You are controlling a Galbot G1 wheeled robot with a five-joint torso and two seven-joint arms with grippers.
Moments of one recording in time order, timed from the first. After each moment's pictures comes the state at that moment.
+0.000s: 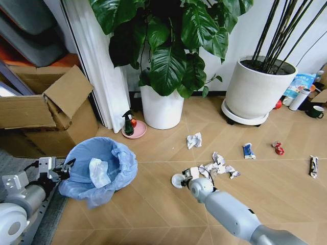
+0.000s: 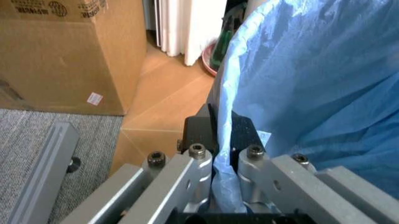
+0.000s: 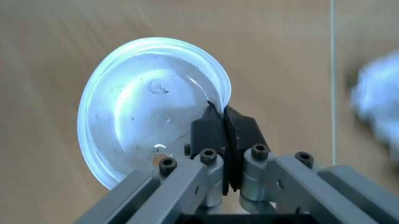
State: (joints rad) left arm 1.68 -0.83 -0.93 -2.18 -0.97 0.50 -0.14; right arm -0.73 1.17 -0.25 1.20 0.90 -0.43 0.32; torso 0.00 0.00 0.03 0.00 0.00
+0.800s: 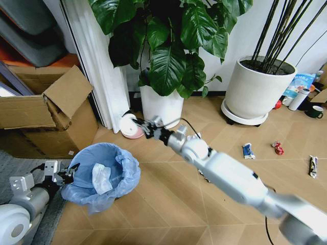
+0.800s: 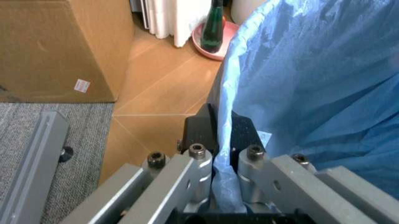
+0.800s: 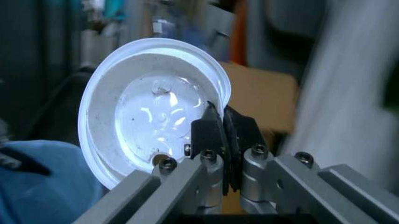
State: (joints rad) left arm 1.71 -0.77 -0.89 -2.18 -0.97 0.50 -0.14; right arm -0.29 1.16 -0.46 1.46 0.62 0.19 -0.42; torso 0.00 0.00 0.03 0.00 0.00
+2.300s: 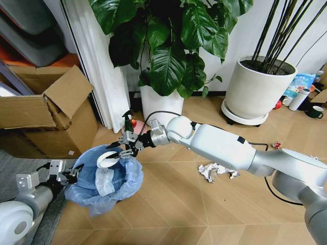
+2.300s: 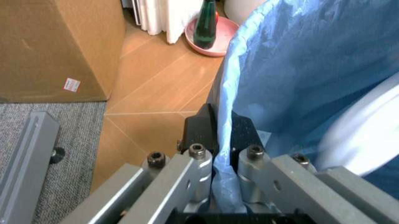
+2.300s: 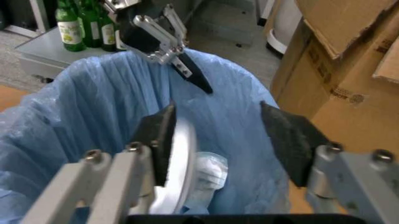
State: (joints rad) left arm 1.69 -0.74 -0.87 -2.17 -1.00 0.51 -0.14; right arm -0.01 1.18 -0.78 1.37 0.69 -0.01 -0.80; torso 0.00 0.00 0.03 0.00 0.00
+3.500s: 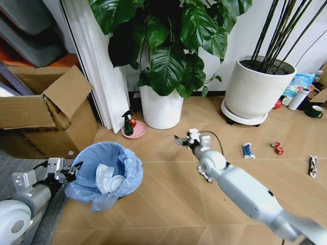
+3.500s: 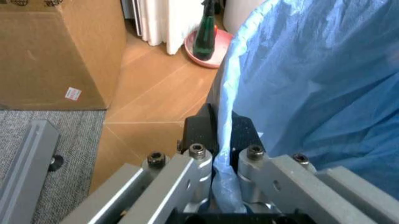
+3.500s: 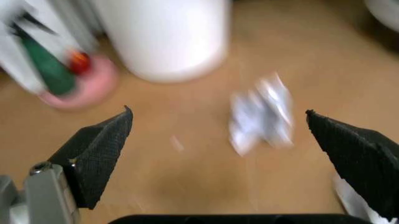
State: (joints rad) left arm 1.69 -0.75 -0.89 -2.19 -1.02 0.51 -0.14; right arm -0.77 1.06 -0.05 1.45 0.83 -0.25 0.32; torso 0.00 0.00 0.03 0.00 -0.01
